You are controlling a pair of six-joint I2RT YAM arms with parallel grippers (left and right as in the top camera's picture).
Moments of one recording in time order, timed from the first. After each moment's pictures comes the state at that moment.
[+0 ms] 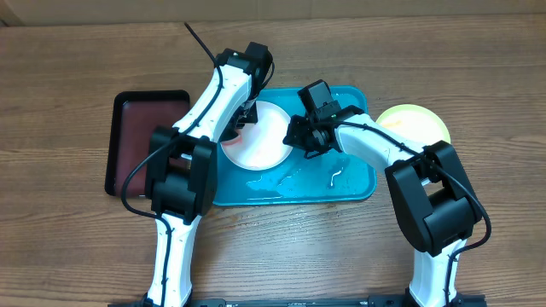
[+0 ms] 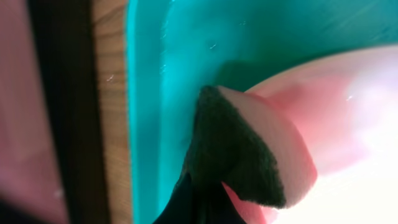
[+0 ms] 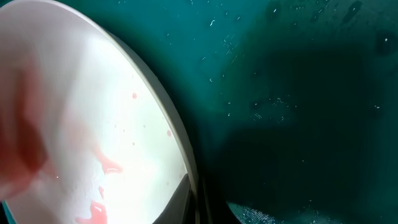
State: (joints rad) left arm -0.35 2.33 2.00 -1.33 -0.33 -0.51; right arm 0.47 2.06 1.33 -0.41 -0.23 0.71
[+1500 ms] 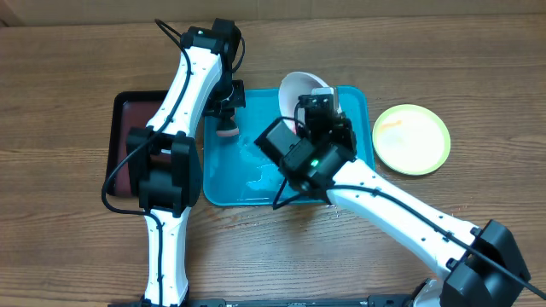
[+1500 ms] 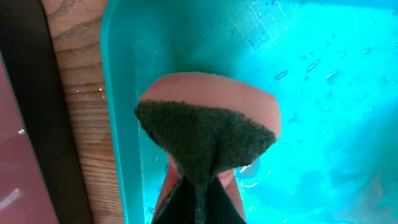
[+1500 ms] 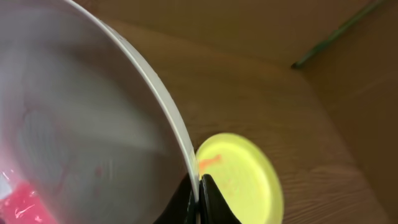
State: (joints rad) left arm -0.23 2.35 2.15 -1.38 -0.01 -0.36; right arm 0.83 1.67 1.33 -0.86 1.11 0.61
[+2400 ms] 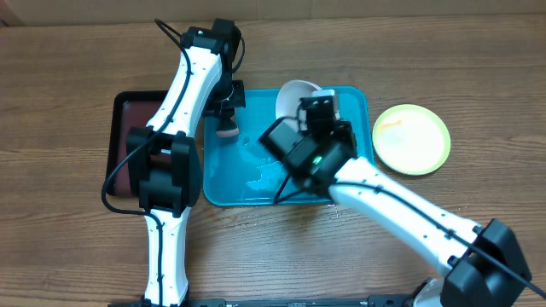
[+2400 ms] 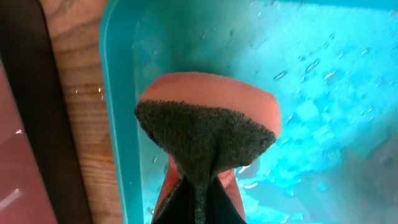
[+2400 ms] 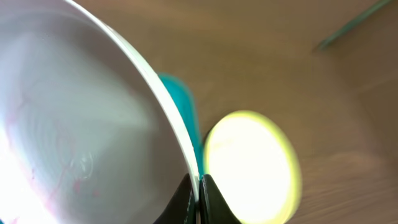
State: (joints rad) left arm -0.23 2.35 2.15 -1.39 -0.01 -0.36; right arm 0.78 1.67 1.33 -0.89 0.89 0.61
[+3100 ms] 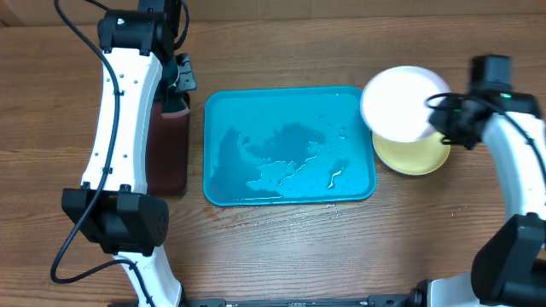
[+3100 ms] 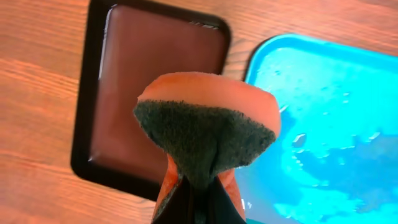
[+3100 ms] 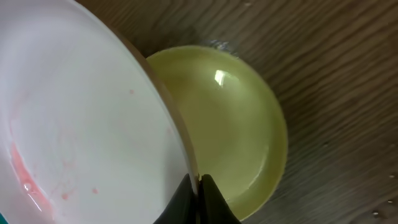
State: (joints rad) left arm -0.09 2.01 2.17 -1.53 -0.18 -0.36; right arm -0.21 1.66 1.33 -0.89 -0.04 0.52
